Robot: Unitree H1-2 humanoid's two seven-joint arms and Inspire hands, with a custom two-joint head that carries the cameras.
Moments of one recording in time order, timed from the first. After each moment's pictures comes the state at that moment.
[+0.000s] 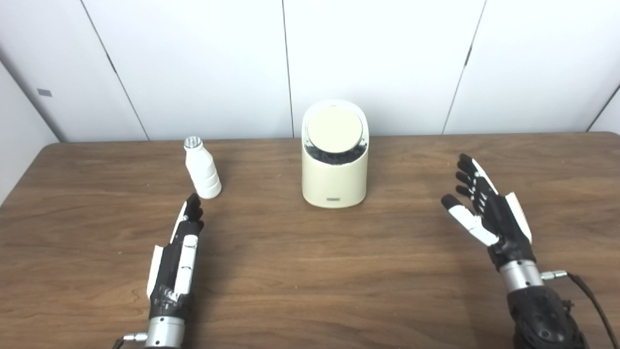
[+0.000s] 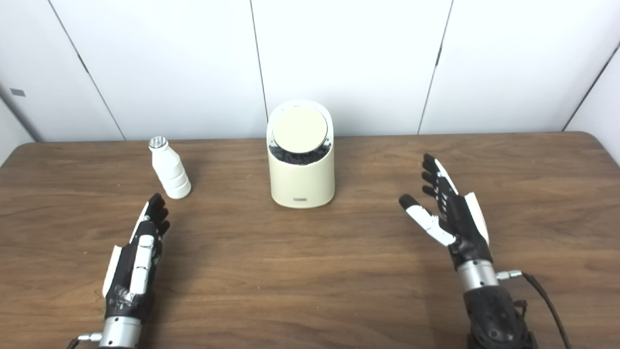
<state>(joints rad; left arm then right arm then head) 0.11 0.05 0.09 -0.12 -0.05 -0.17 -0.05 -0.12 -0.20 -0.06 -0.11 -0.16 0.03 0.03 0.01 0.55</state>
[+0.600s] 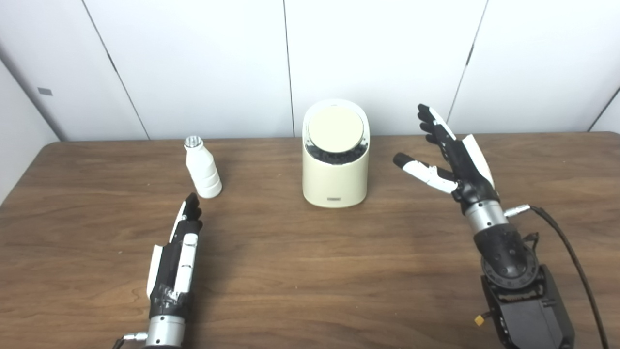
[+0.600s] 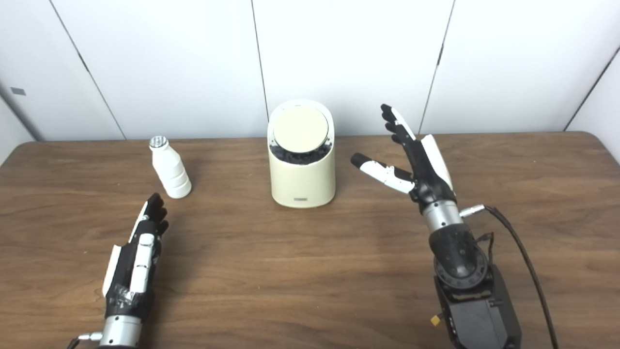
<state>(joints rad) 0.11 0.04 0.09 -0.12 -0.04 -0.15 -0.04 -0.34 -0.20 0.05 -0.10 -0.36 0.16 0.04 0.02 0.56</state>
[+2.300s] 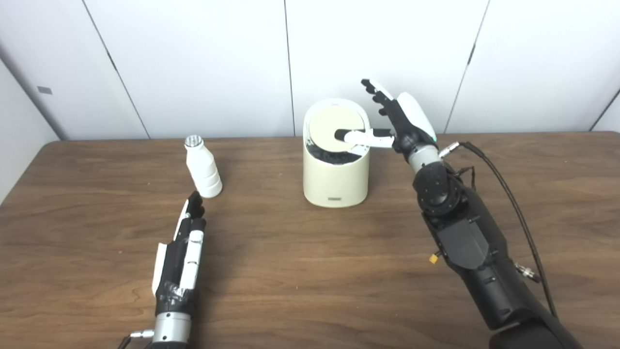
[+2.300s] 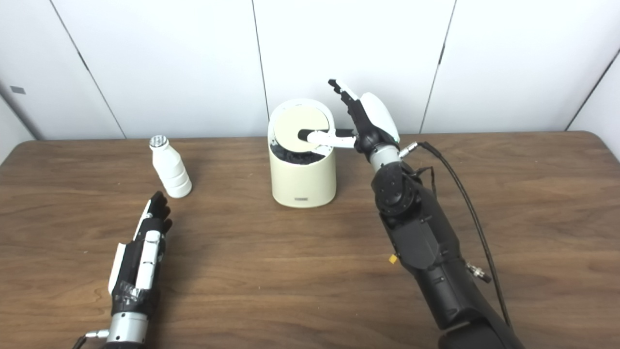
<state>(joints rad) 0.10 0.00 0.08 -0.12 -0.04 -0.14 -0.01 -0.68 -0.15 0.19 0.33 -0.52 0.20 -0.03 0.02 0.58</state>
